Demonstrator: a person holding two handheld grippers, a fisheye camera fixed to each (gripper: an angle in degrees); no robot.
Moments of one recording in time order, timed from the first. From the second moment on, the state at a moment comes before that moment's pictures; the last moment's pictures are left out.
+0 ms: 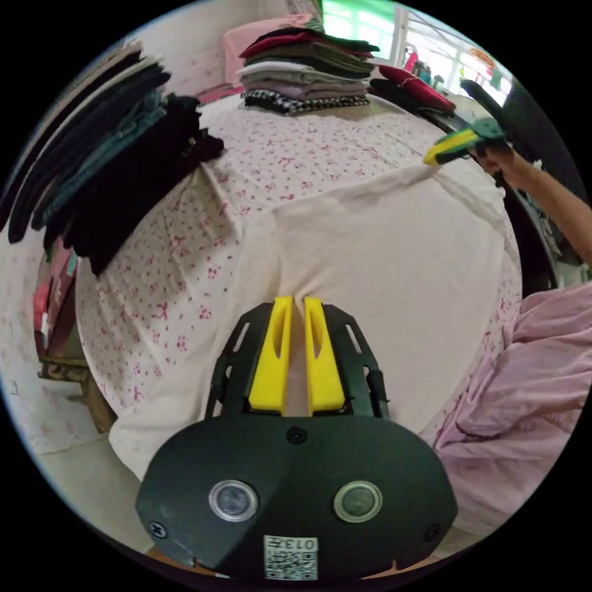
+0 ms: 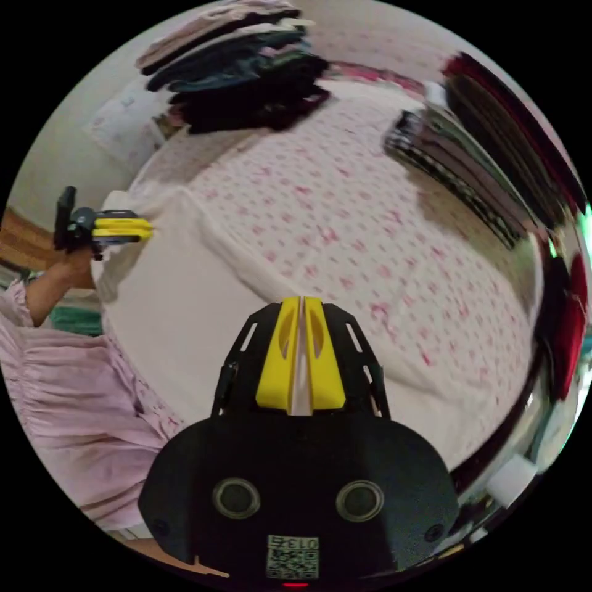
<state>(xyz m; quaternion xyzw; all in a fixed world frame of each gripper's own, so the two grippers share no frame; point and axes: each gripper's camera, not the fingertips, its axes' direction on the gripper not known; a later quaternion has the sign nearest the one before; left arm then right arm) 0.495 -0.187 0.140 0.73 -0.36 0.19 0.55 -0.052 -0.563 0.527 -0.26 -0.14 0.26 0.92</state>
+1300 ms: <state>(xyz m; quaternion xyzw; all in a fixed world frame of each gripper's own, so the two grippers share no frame) 0.721 -0.364 0.083 0.67 -0.45 0.18 0.56 0.035 -0.230 0.328 -0.22 0.06 0.42 0.88</state>
